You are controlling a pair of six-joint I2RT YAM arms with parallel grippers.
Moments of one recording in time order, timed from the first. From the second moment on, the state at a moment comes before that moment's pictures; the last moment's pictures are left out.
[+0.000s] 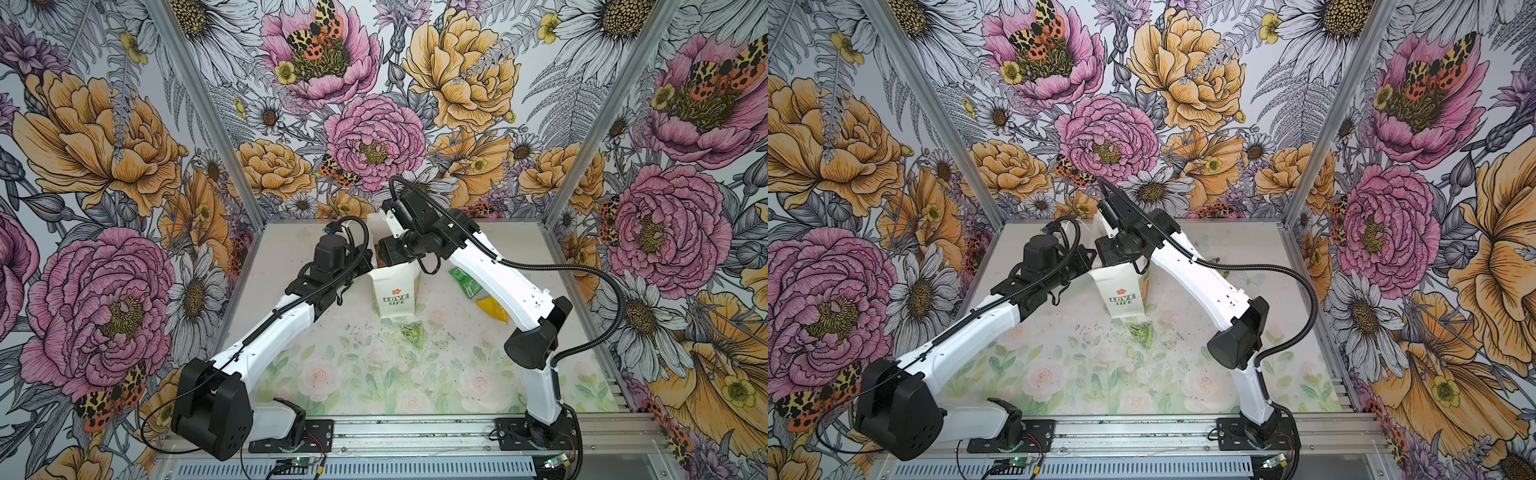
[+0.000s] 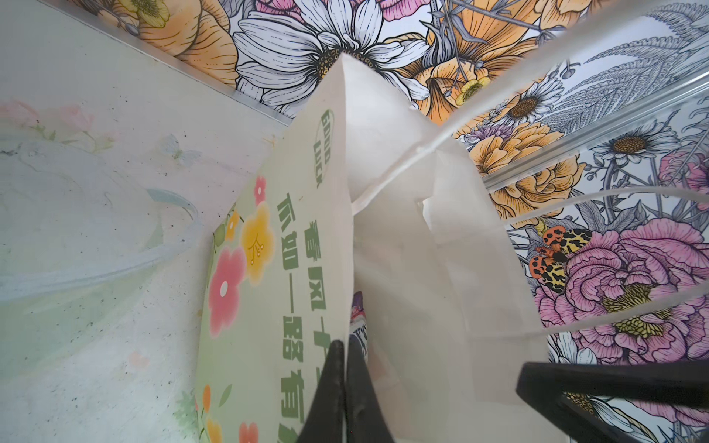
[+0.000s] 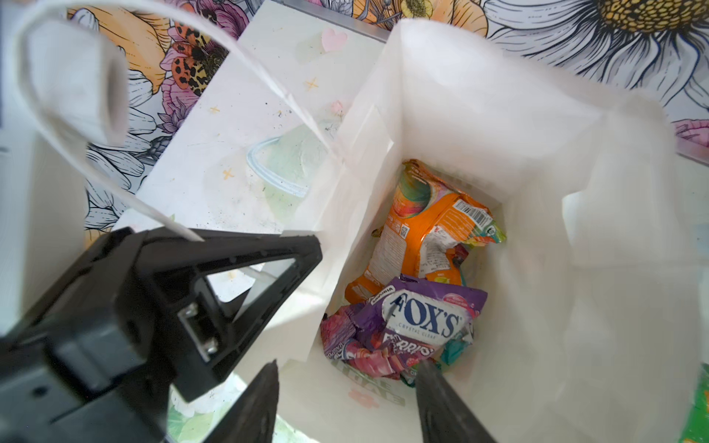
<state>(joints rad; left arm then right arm) -0.42 1.32 1.02 -0.11 0.08 -0.75 0.78 2.03 2.38 -1.22 -0.01 0.27</state>
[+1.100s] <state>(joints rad) -0.41 1.32 1.02 -0.11 0.08 -0.75 0.78 1.40 1.63 -1.21 0.15 0.20</state>
